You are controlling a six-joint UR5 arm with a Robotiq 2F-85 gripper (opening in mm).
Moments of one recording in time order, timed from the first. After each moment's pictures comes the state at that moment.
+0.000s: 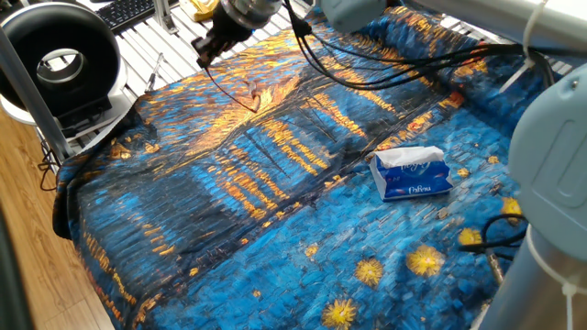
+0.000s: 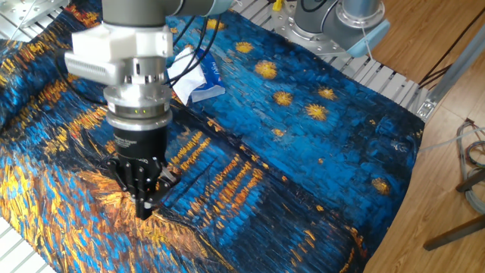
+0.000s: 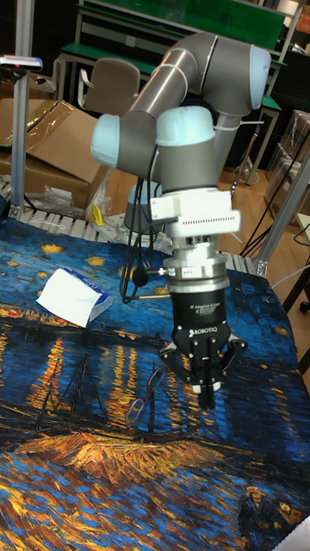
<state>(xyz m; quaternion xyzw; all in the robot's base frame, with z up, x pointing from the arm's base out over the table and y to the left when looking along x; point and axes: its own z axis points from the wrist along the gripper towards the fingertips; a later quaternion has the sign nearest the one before) 0.728 0.099 0.178 -0.07 0.95 0.15 0.28</state>
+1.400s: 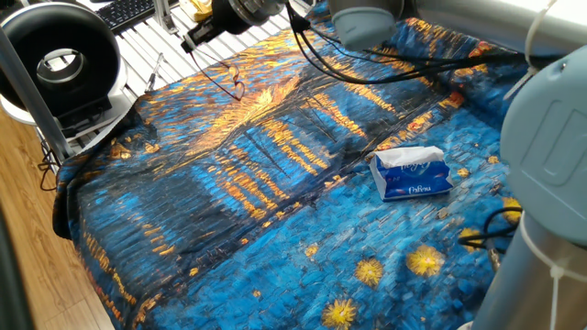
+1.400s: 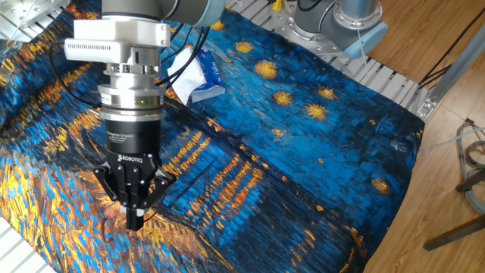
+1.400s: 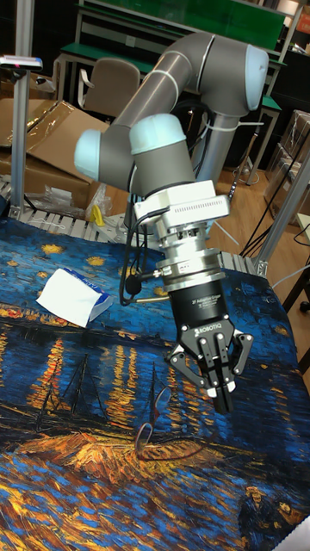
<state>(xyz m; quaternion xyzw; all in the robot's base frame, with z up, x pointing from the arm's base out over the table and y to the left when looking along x) 0.753 0.111 0.199 -0.14 0.90 0.19 0.38</state>
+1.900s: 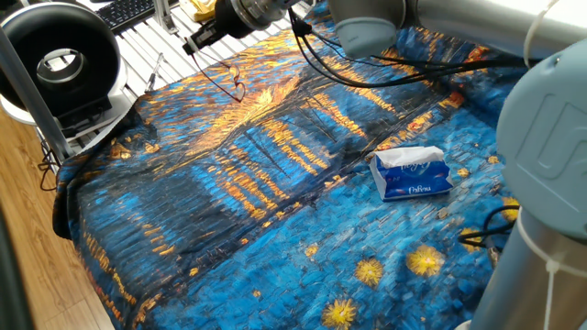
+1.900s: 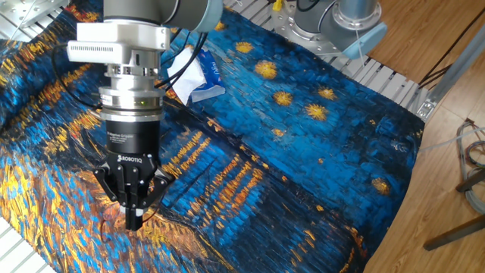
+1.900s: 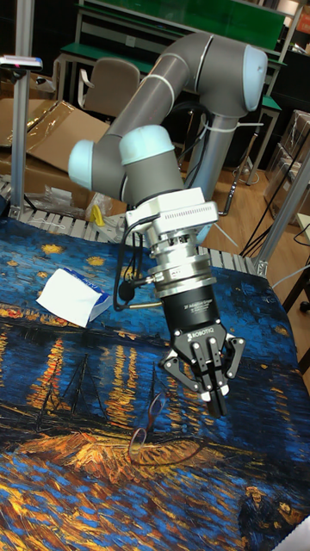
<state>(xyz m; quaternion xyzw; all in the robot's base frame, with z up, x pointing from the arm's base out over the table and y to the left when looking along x) 0.754 0.106 0.194 -0.14 0.89 0.19 0.39</state>
